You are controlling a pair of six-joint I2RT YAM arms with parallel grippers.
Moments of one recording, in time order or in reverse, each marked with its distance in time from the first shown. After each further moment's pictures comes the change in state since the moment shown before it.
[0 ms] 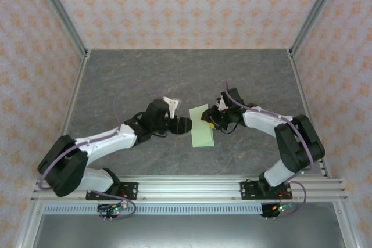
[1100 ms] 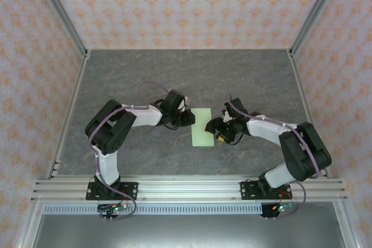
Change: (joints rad) left arm 0.135 0.589 0.326 -0.025 0.146 -0.185; right arm 0.004 -0.084 -0.150 -0.077 0.060 -0.047
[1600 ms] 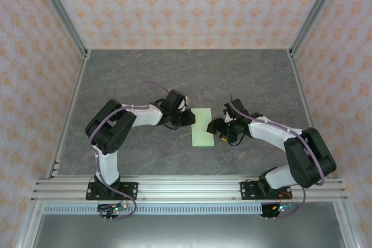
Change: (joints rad) left arm 0.000 0.002 0.014 -0.020 0.000 -0.006; right arm 0.019 -0.076 -0.002 -0.071 0.113 -0.047
